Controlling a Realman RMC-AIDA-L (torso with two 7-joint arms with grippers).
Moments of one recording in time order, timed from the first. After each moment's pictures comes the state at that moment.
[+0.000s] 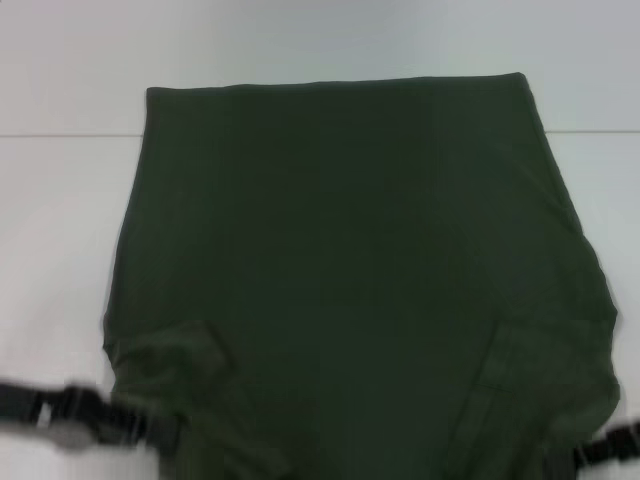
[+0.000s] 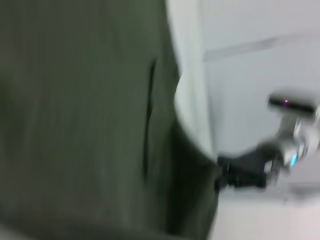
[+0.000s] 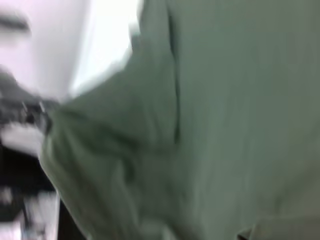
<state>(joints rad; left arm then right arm) -0.55 -1.92 0.46 0.54 2.42 2.03 -2.29 0.59 1.96 -0.58 -0.62 -2.49 -1.91 2.18</state>
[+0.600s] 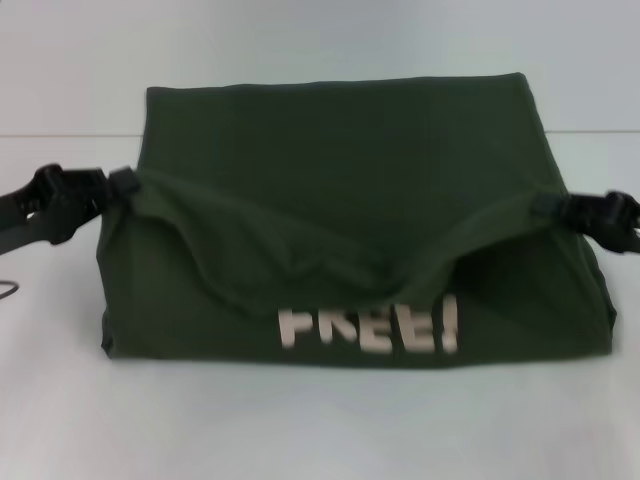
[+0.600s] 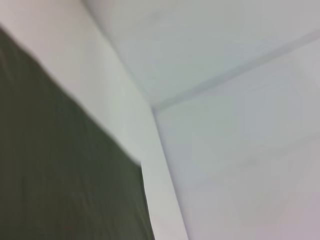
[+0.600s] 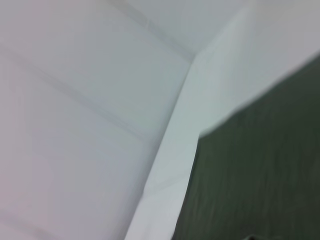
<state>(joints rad) -0.56 -1.95 0.19 0.49 2.09 1.59 -2.19 0.58 1.98 -0.36 -0.45 -2.03 -1.50 2.03</state>
